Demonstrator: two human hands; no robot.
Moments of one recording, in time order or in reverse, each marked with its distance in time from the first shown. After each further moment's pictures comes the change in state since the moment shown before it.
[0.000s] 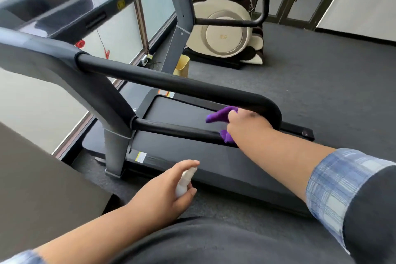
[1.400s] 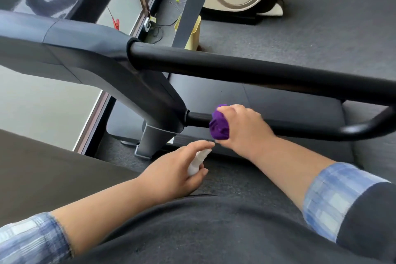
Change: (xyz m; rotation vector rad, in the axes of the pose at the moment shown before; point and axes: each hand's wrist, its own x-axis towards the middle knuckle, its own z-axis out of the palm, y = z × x) left_hand 0.030 -0.149 -0.135 0.059 -0.233 0.062; right_hand 0.127 -0.161 -0.031 0.785 0.164 0.161
